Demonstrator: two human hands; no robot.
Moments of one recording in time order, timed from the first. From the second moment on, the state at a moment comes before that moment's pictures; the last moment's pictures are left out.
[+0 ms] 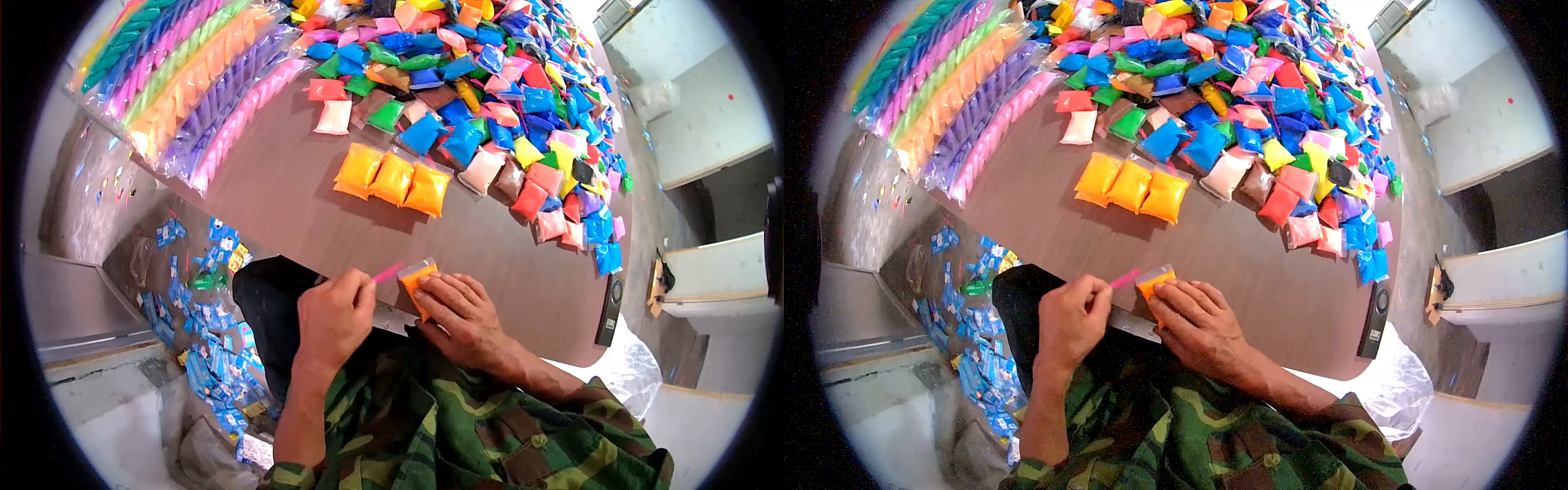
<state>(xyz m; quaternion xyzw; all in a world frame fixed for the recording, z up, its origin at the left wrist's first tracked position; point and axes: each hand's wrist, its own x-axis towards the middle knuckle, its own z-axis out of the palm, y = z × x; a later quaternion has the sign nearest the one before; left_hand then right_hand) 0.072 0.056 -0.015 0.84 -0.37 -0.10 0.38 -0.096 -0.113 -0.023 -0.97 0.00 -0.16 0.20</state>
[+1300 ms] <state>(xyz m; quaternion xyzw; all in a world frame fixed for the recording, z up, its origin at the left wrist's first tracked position) 0.046 0.045 -0.002 0.80 -0.35 -0.14 0.46 -0.097 -0.110 -0.021 -0.94 0.05 -0.25 0.23</state>
